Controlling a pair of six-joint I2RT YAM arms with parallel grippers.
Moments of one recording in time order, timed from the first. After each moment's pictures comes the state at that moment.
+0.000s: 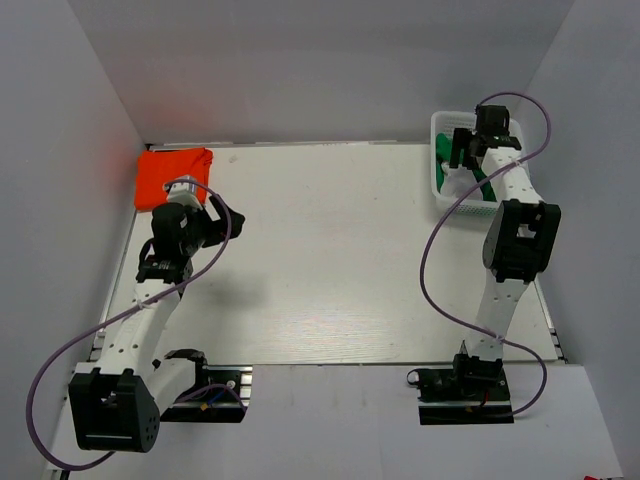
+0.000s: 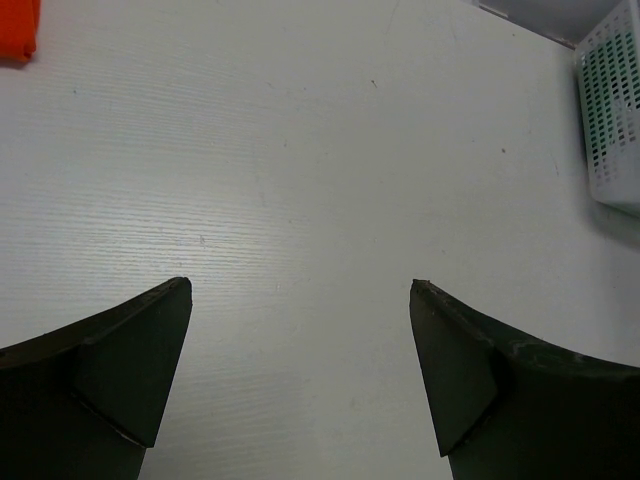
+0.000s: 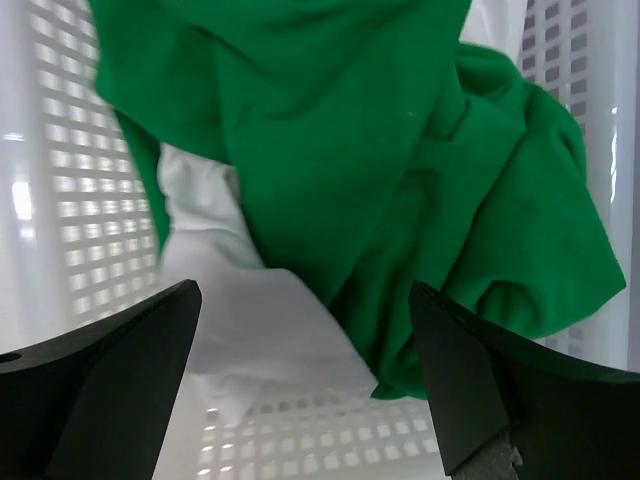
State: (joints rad) left arm -0.05 1.00 0.70 -0.08 0.21 -0.40; right arm -0.05 2.08 1.87 -0.54 0.17 -0.02
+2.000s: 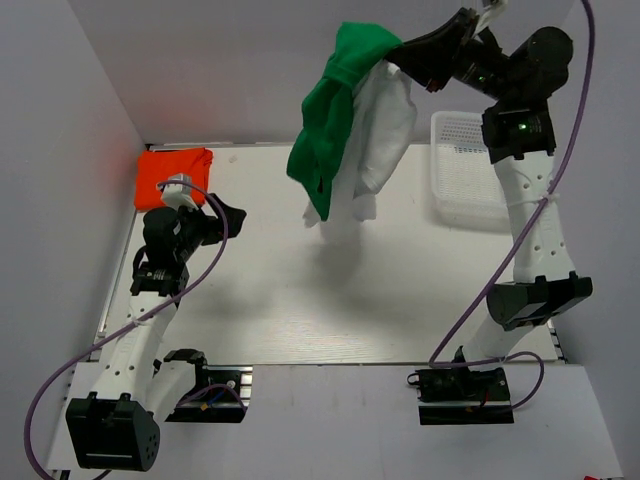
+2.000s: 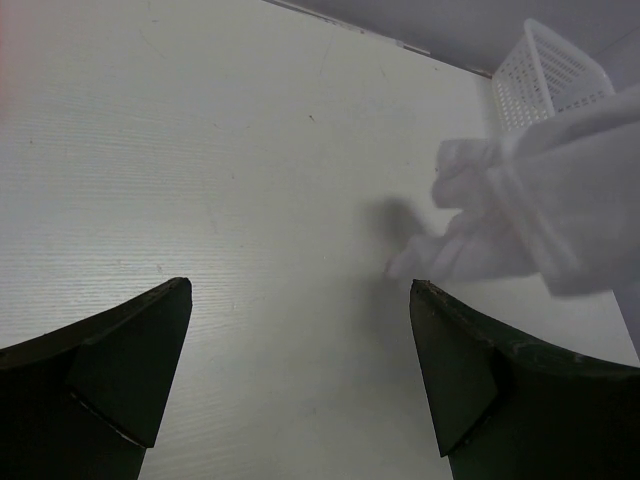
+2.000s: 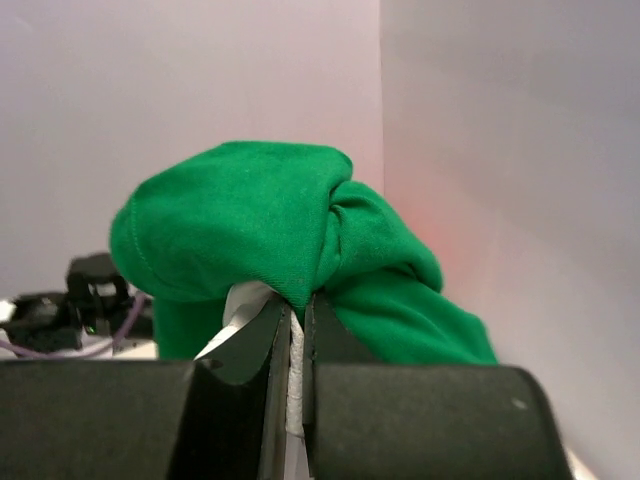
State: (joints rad) left arm -0.05 0.90 0.69 -0.05 0.28 -0.43; right arm 0.18 1.69 2.20 0.04 -0.96 0.55
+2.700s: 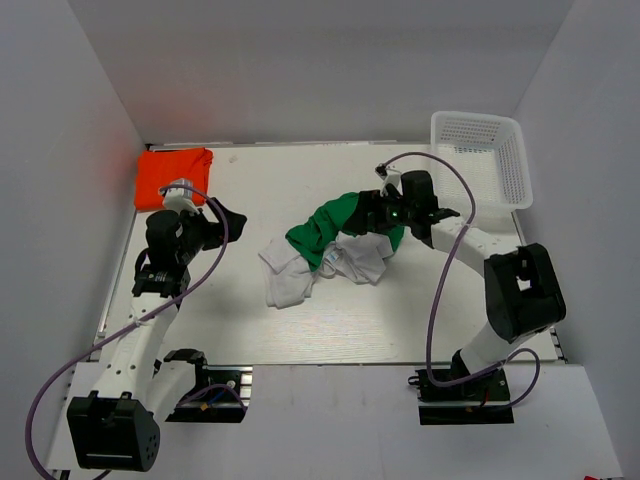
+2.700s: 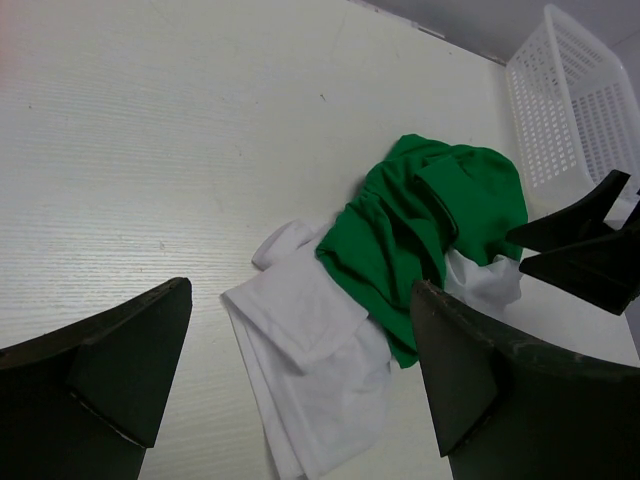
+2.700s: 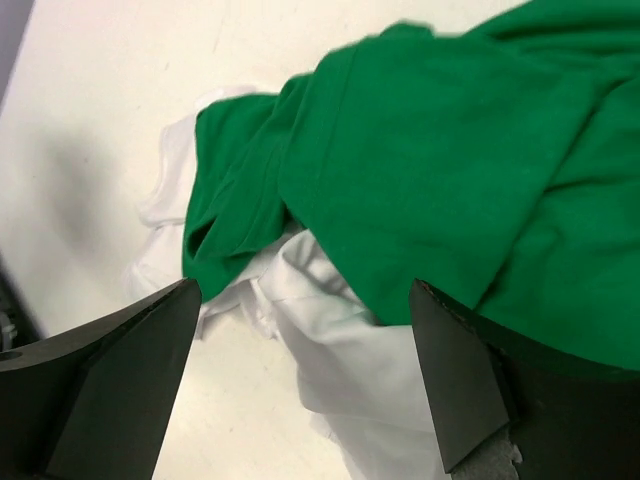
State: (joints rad) left arm -0.05 0.90 0.66 -0.06 0.27 -0.45; right arm 0.38 1.63 1.00 0.02 -0.56 0.28
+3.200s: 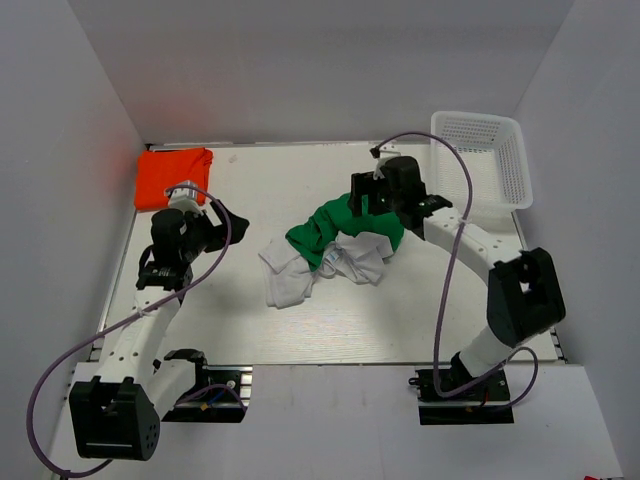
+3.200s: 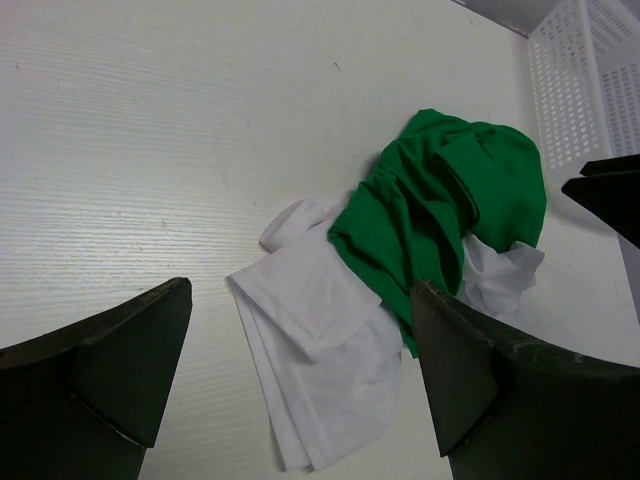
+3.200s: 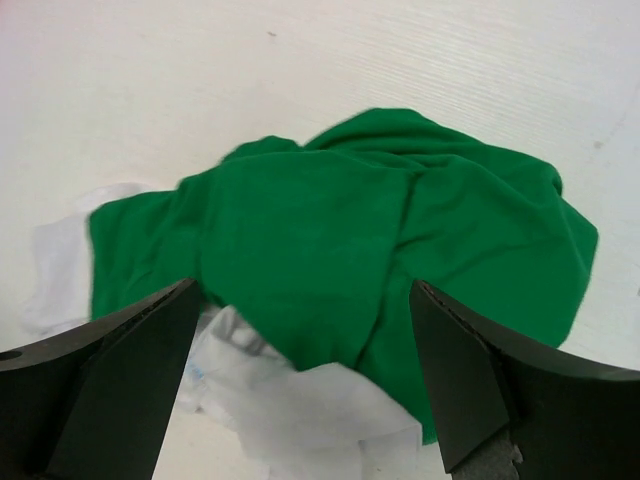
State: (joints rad) left arm -0.05 0.96 0.65 -0.06 0.28 -0.45; right arm 0.49 1.56 1.13 -0.09 -0.09 0.18
